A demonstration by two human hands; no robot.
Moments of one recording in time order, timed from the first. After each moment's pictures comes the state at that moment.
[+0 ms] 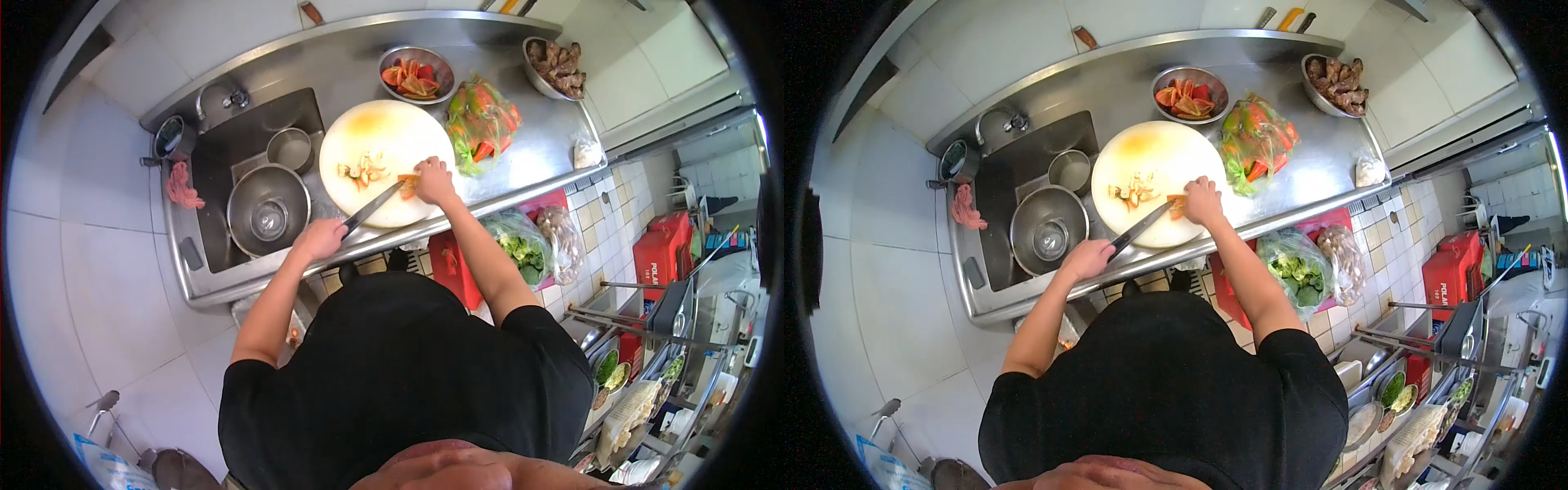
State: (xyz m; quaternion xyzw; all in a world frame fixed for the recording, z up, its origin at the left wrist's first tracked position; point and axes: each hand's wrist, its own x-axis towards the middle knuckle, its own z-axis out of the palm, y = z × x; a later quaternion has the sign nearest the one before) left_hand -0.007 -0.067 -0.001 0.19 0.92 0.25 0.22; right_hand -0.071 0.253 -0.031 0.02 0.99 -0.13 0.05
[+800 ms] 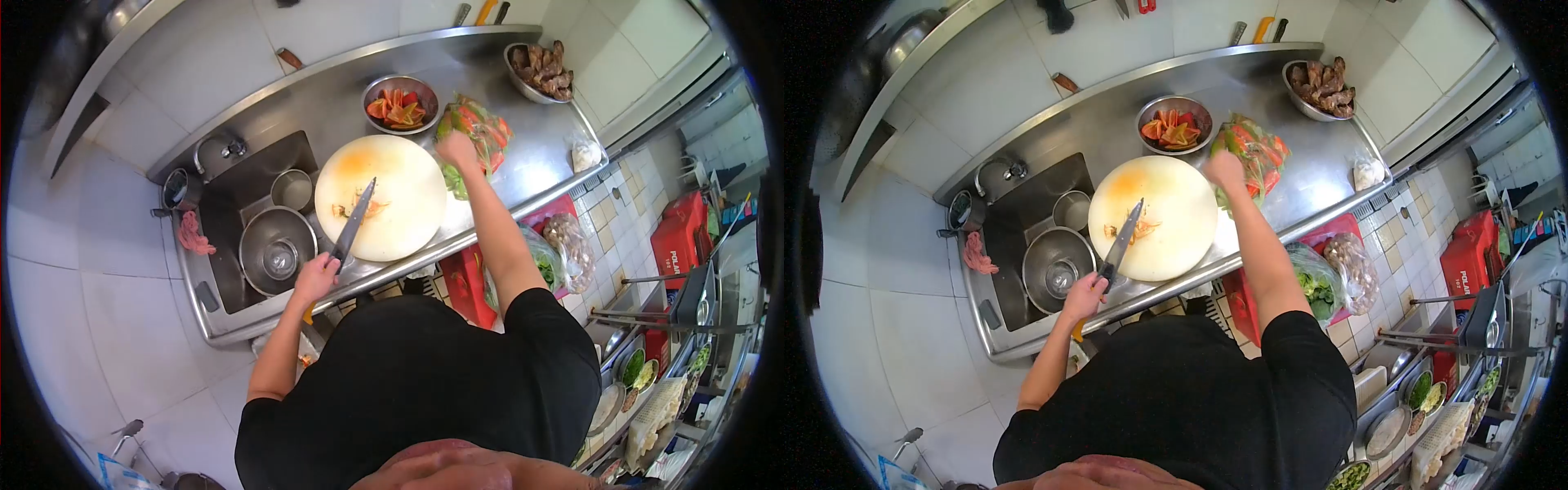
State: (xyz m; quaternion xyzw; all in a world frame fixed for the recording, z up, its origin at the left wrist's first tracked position) left_hand -0.001 -0.068 0.009 -0.01 0.87 0.42 0.27; right_hand -0.203 0.354 0.018 0.15 0.97 -0.19 0.02
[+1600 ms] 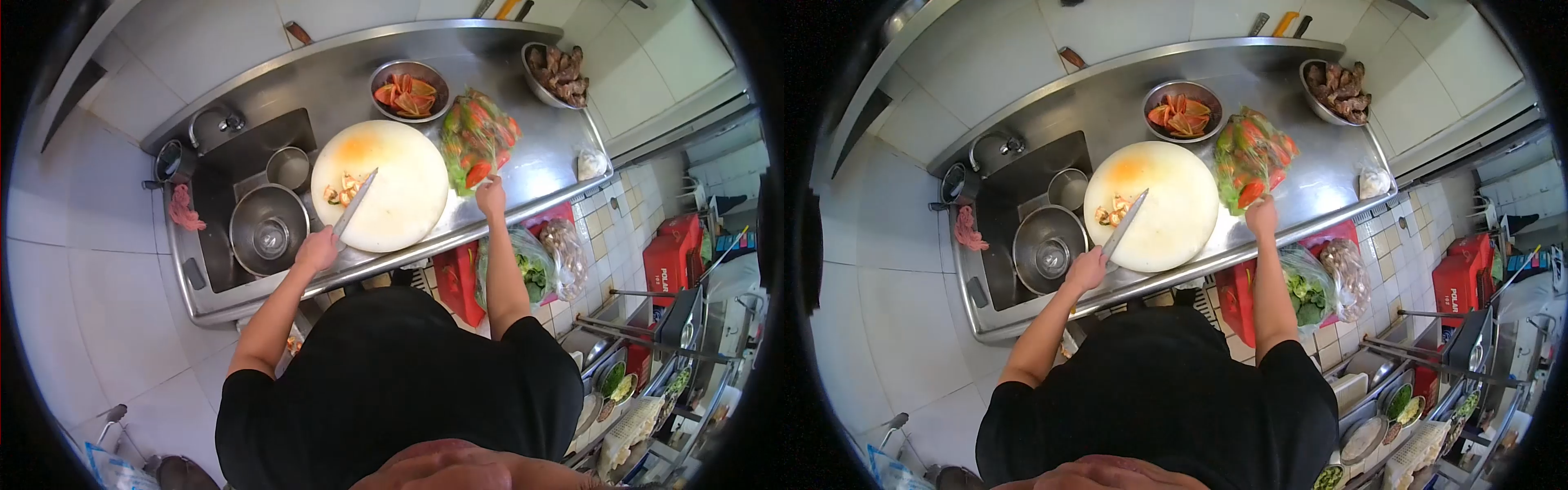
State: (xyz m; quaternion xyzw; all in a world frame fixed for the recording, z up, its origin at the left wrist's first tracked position) left_hand -0.039 -0.037 -0.006 0.05 0.94 0.21 0.27; right_hand -0.092 0.435 -0.093 0.30 0.90 -0.30 -0.01
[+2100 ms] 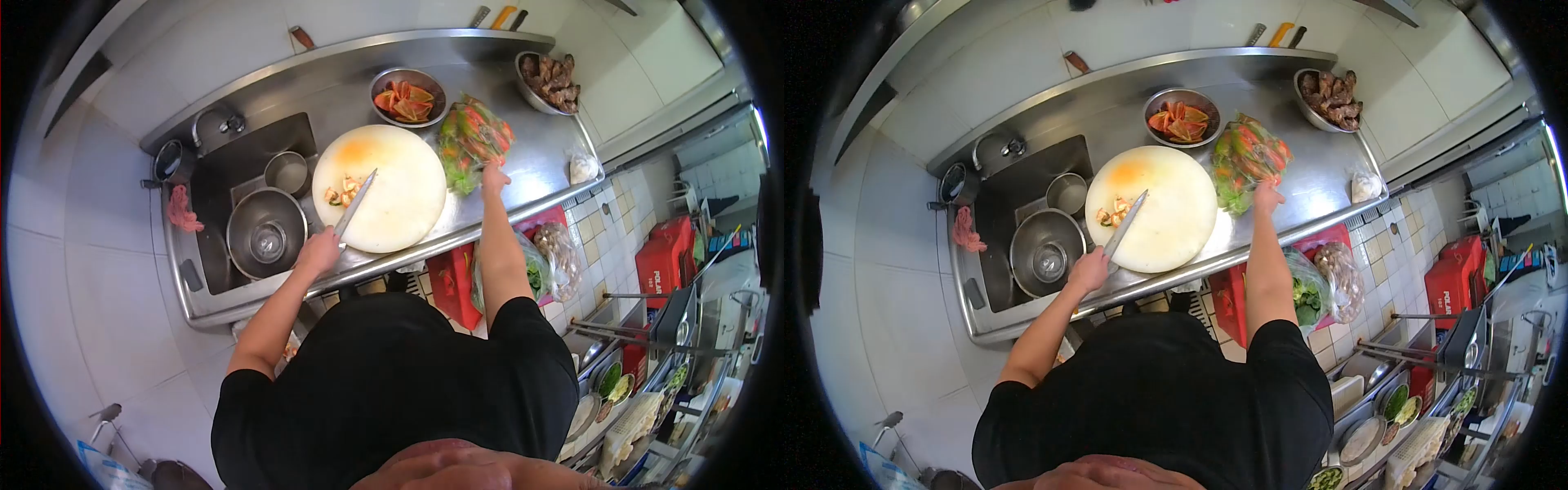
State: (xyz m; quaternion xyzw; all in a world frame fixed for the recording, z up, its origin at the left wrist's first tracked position) left_hand -0.033 -0.034 -0.008 0.02 0.94 0.19 0.27; right_hand -0.170 0.455 -0.129 0.53 0.68 -0.46 -0.22
